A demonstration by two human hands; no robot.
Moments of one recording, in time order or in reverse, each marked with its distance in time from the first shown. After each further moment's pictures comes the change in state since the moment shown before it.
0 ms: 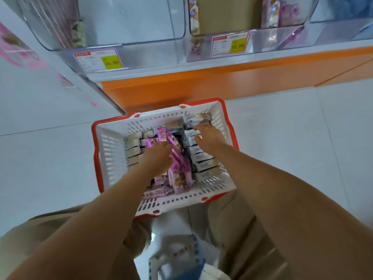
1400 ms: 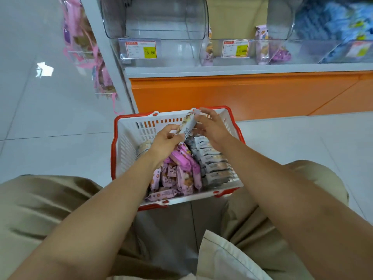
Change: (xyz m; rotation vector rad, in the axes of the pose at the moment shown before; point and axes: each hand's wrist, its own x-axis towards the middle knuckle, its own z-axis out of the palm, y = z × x) left_hand -0.045 -0.008 0.029 -1.238 0.432 0.030; right_hand -0.049 -0.054 0.010 1.338 0.212 -0.113
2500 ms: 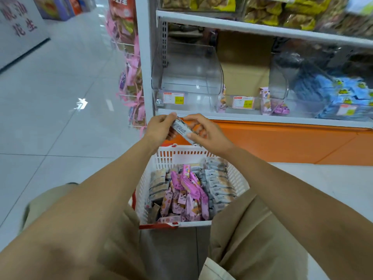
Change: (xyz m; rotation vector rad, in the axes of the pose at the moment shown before) left_hand -0.046 0.116 -0.067 -0.037 0.284 0.325; right_hand -0.050 -0.095 0.047 -0.744 -0.362 -0.747
